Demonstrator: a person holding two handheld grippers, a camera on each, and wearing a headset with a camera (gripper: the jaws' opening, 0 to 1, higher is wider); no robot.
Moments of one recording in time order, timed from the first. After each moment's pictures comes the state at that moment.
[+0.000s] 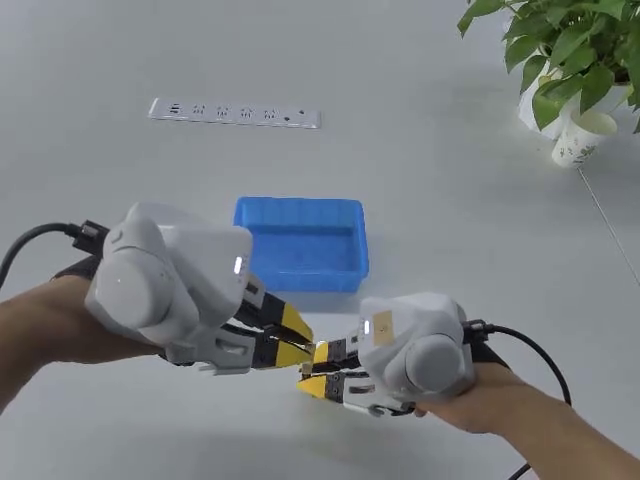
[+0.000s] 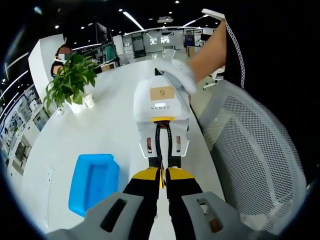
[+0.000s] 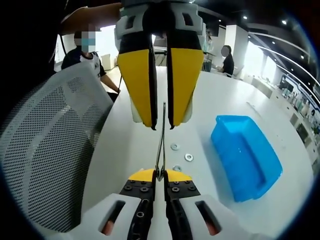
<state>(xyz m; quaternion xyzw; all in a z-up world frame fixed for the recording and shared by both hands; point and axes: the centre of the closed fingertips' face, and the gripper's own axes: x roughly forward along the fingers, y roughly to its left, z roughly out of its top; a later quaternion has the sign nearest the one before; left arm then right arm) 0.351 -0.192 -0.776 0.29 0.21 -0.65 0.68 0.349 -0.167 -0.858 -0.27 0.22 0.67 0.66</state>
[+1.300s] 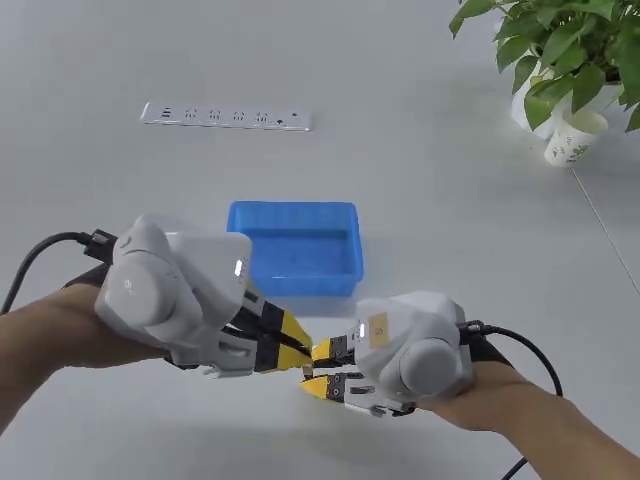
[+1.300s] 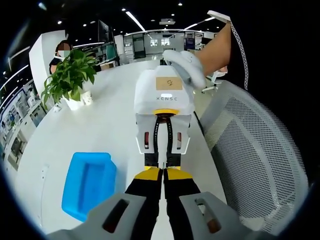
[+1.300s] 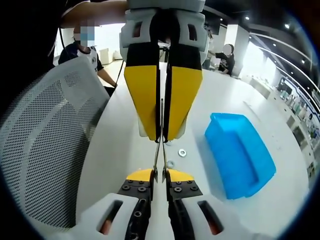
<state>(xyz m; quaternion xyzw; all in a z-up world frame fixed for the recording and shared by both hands) 0.356 -0.198 -0.784 0.26 0.22 -0.66 0.67 0.359 -0.175 -0.859 -0.30 0.22 0.65 0.66</state>
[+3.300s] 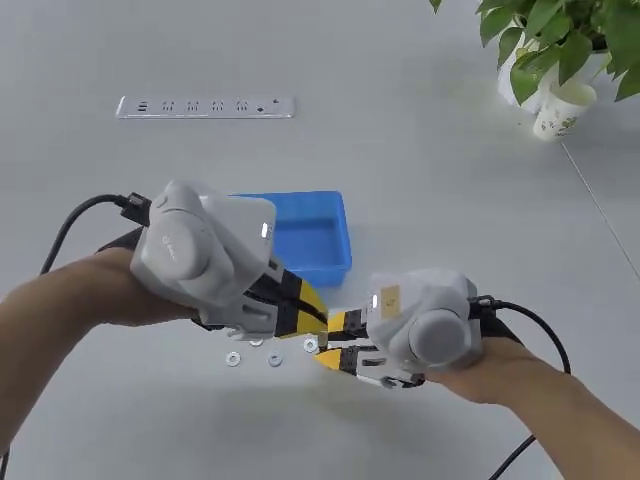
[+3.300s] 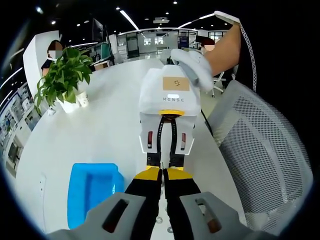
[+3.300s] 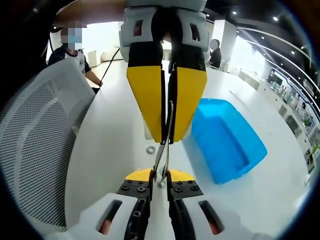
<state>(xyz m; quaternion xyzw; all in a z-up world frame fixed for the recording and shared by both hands) 0.387 -0.223 -0.792 0.27 0.22 -0.68 0.65 0.389 -0.199 -0.866 -0.29 0.24 0.62 0.69</state>
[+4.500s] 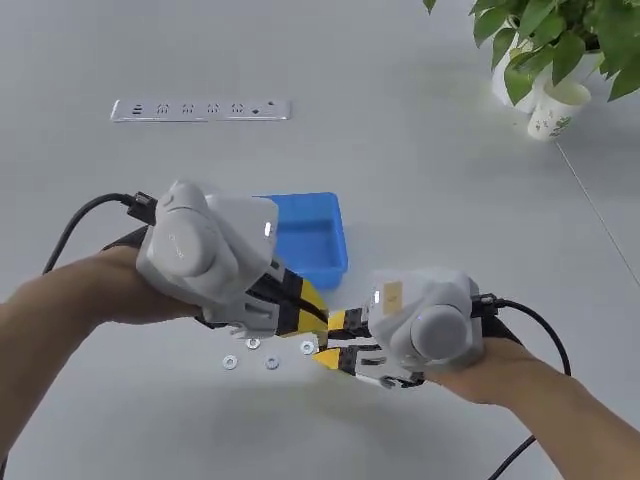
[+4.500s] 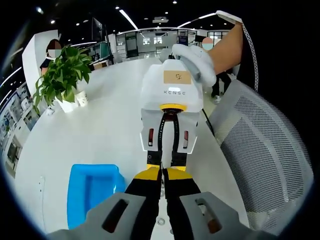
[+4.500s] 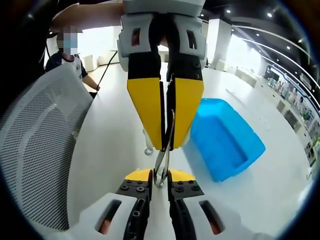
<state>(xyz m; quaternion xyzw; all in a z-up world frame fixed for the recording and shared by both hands) 0.391 -0.226 -0.795 0.27 0.22 -0.68 0.65 0.391 -0.200 -0.862 -0.27 0.24 0.61 0.71</state>
